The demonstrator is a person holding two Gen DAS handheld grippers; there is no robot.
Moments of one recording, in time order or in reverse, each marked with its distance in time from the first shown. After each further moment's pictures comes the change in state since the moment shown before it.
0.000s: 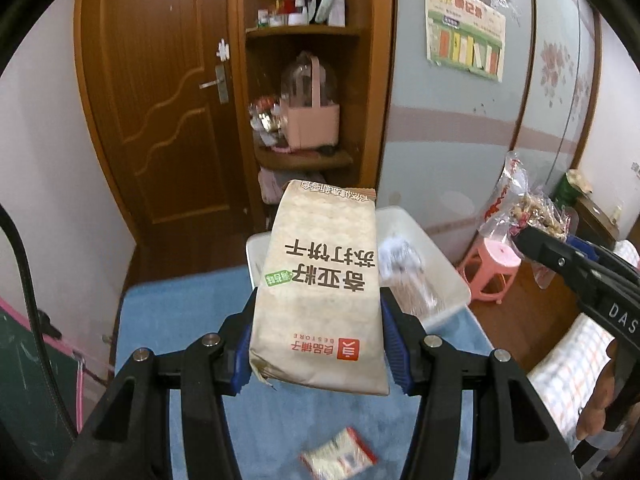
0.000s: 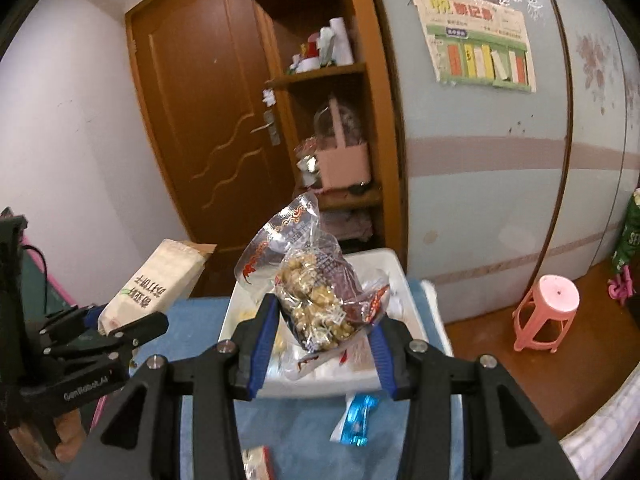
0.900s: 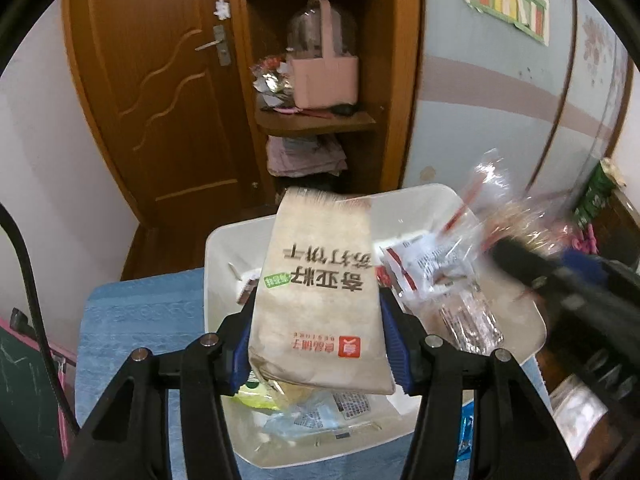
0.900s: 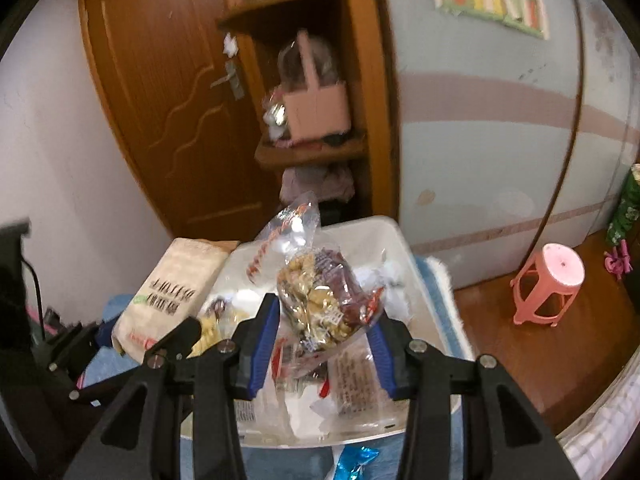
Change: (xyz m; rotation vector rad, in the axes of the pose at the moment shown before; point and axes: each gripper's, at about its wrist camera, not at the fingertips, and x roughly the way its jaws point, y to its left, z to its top) left arm 0.183 -0.023 0.009 -0.014 0.124 0.074; right arm 0.158 -0.017 -0.013 0.030 0.197 -0.063
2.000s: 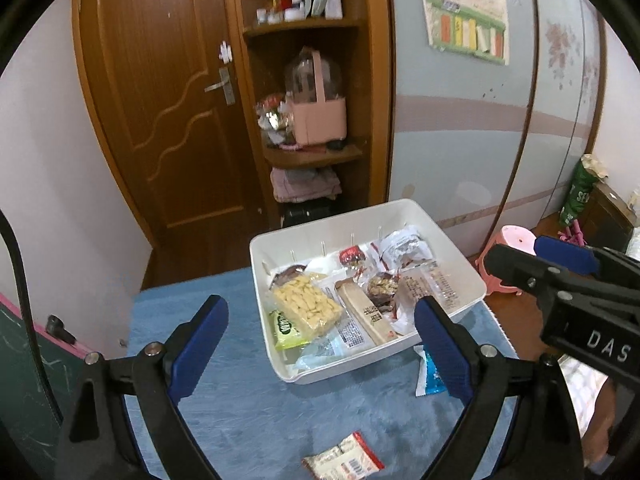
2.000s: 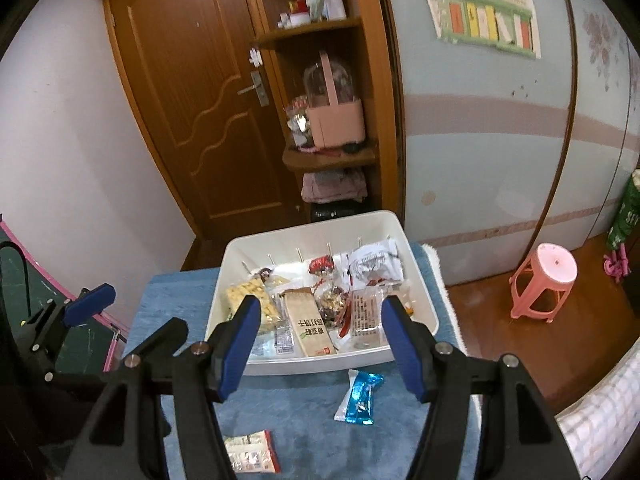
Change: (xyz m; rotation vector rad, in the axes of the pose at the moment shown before) left arm -0.168 0.008 -0.037 0.052 -0.120 0.008; right arm -0.136 0.020 -0.026 -0.016 -0.043 0.030
